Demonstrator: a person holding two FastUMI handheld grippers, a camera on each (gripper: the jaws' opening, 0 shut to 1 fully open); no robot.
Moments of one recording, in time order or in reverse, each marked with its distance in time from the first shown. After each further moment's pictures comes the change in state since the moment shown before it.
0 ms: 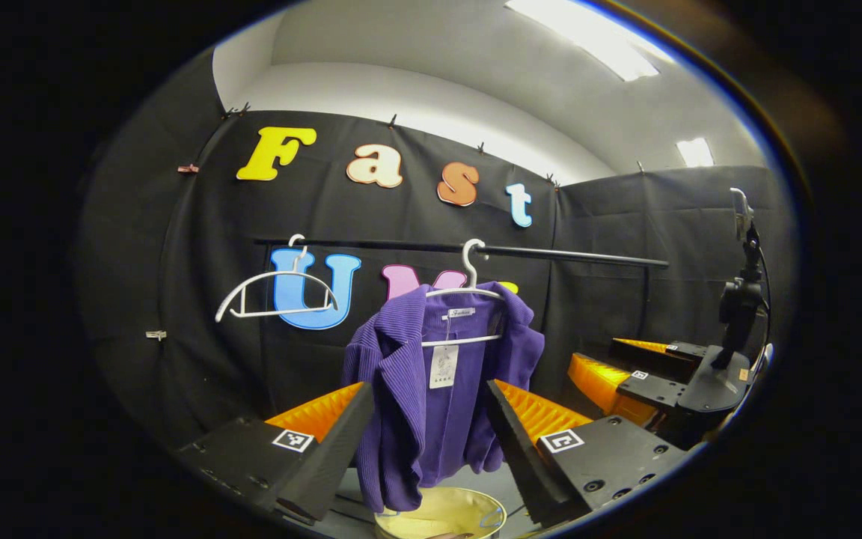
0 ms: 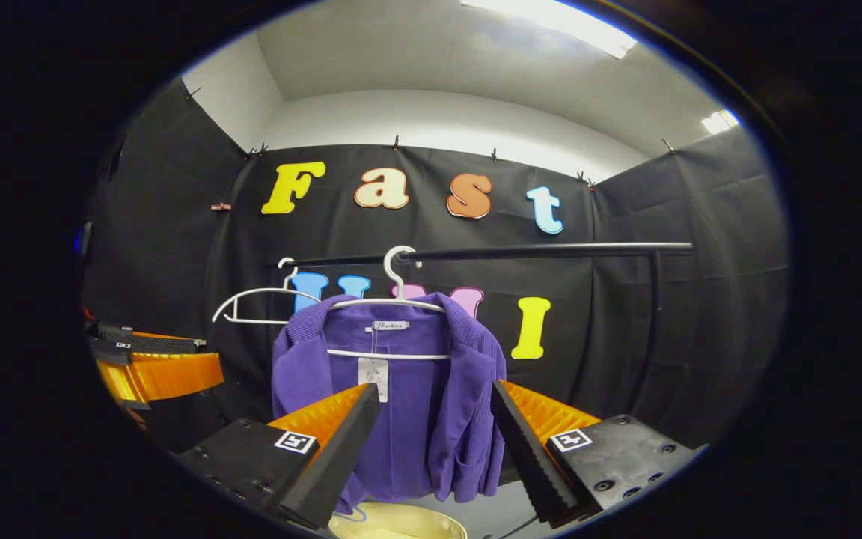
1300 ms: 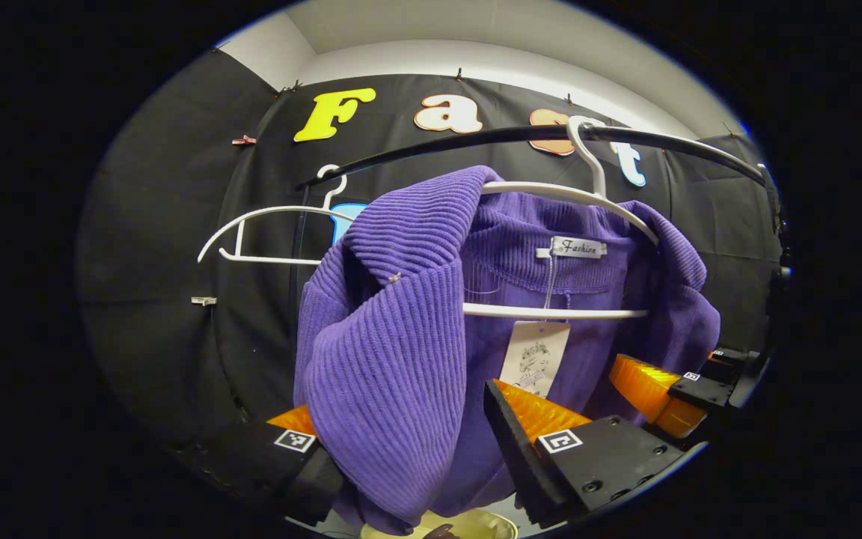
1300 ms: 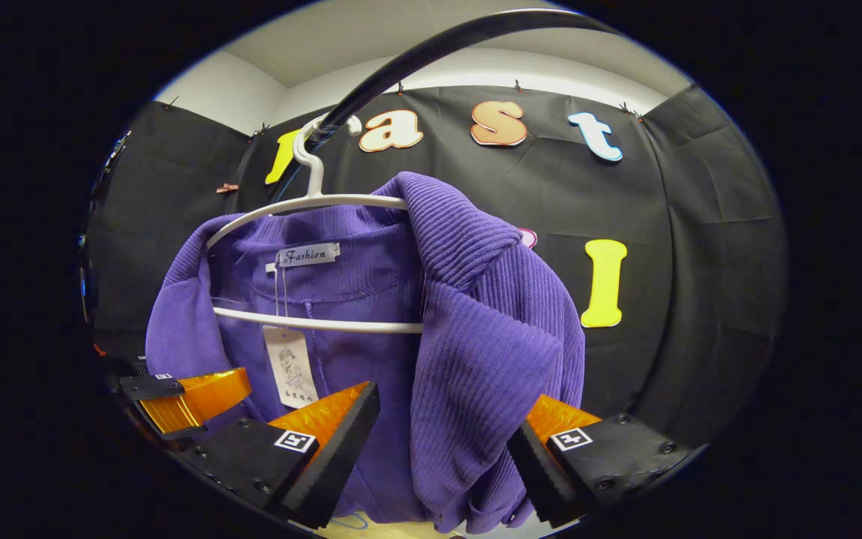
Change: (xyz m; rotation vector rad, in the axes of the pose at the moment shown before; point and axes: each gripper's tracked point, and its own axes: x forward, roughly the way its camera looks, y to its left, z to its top) left arm 0.193 0.043 -0.083 -0.043 0.067 0.400; right arm 0.193 -0.018 -0.102 0.113 0.085 0.210
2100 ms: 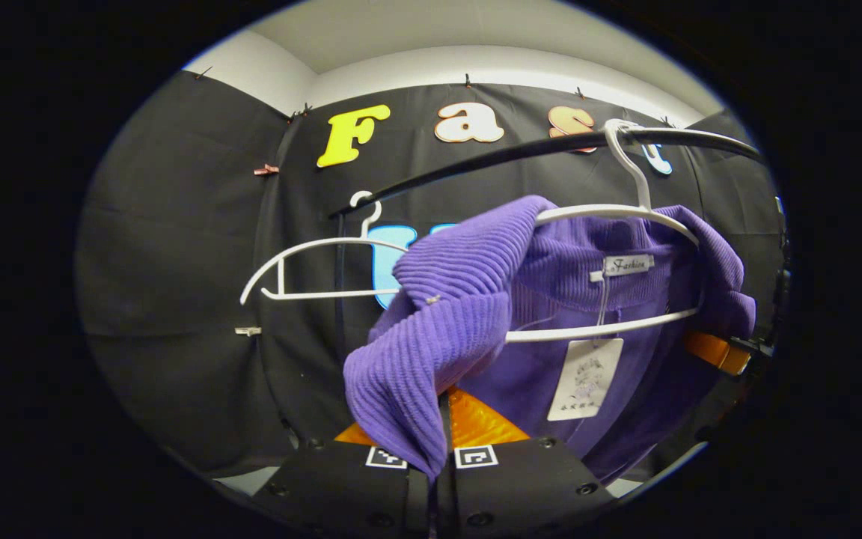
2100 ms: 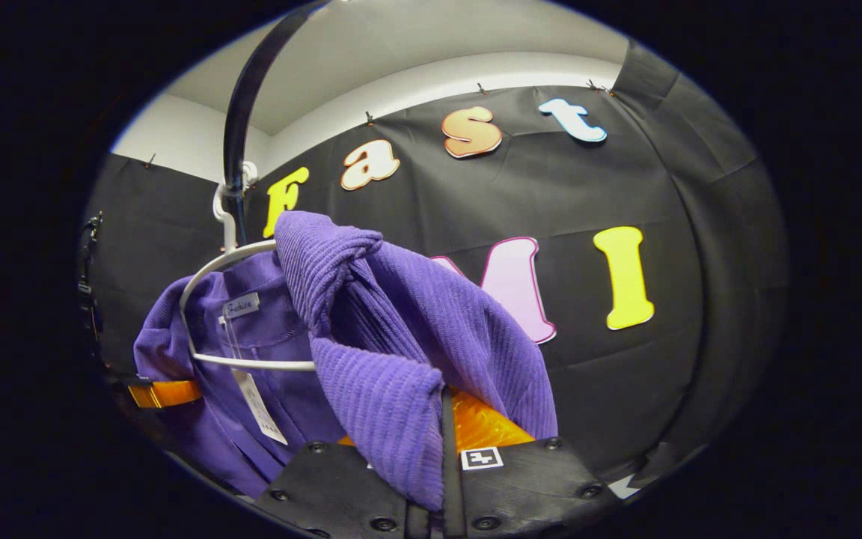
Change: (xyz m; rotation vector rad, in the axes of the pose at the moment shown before) left arm -0.004 0.054 0.039 0.119 -0.052 0.189; right arm 0.039 -0.043 0.012 0.225 -0.076 0.198
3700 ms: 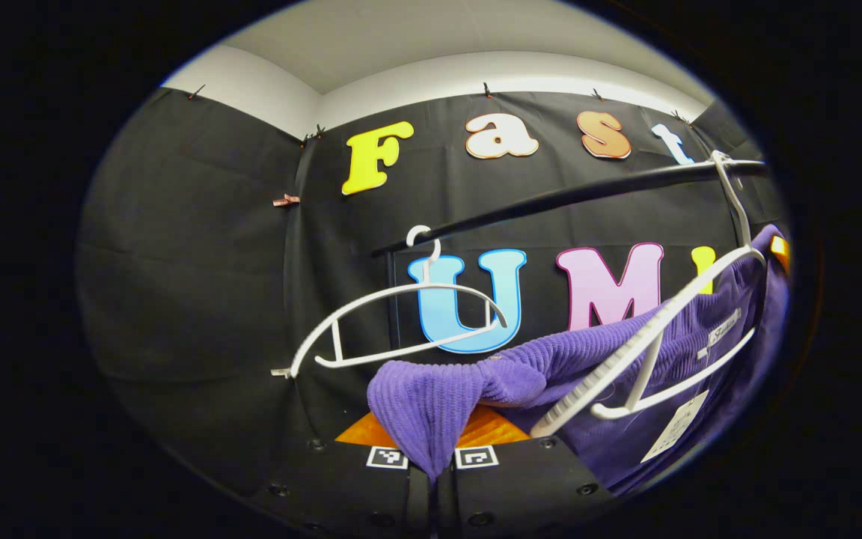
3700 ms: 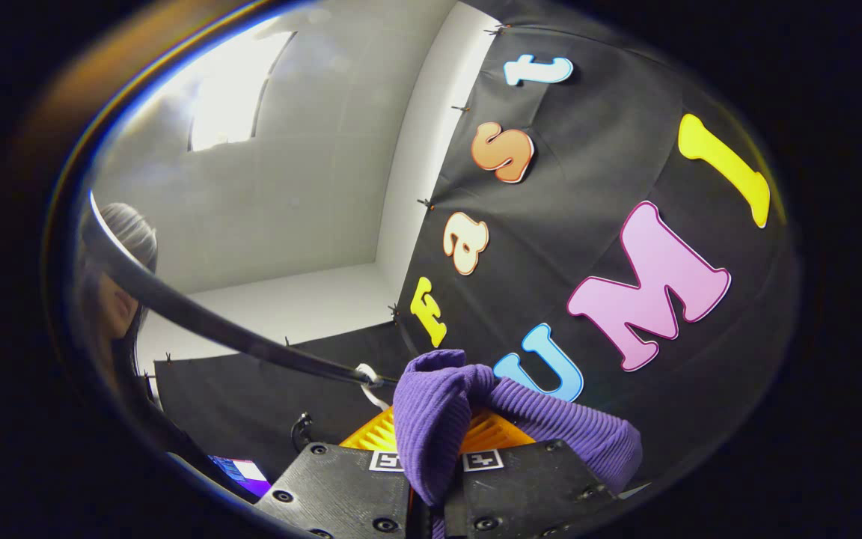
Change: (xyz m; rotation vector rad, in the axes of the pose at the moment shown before) left arm 0.060 0.081 0.031 0.049 -0.050 0.066; right arm -0.004 0.041 0.135 0.676 -0.193 0.595
